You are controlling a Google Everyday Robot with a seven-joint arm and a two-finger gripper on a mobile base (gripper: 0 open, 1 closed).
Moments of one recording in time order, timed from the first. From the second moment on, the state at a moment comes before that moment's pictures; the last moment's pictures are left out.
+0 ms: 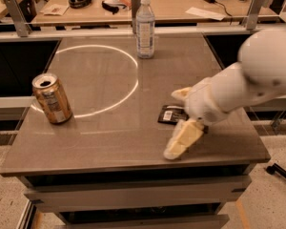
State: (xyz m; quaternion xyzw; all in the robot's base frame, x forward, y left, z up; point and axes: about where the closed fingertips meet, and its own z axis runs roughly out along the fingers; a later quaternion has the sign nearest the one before) arm 0.475 -0.080 0.827 -0.62 0.72 0.16 0.28
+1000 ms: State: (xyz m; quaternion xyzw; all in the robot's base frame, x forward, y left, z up) arm 0.510 -0.045 0.800 -0.61 0.72 0.17 0.27
